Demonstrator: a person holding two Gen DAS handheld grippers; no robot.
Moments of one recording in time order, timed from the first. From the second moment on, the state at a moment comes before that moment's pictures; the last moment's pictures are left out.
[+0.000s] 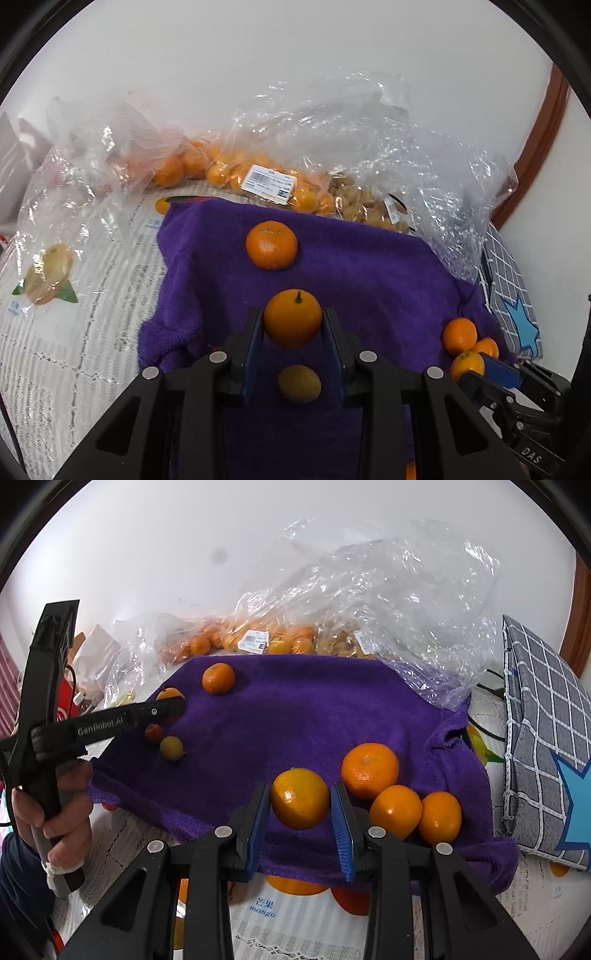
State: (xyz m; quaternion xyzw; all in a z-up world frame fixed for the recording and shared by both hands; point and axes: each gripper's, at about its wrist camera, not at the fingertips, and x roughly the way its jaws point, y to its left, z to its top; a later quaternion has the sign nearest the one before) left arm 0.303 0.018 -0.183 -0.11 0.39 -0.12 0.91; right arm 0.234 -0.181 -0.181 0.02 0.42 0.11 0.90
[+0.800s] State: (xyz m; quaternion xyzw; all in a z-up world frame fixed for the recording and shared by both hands) left arm 0.299 0.011 -0.186 -0.09 0.38 -0.12 0.91; right arm 0.227 -0.181 -0.181 -0.02 0.40 0.08 0.91
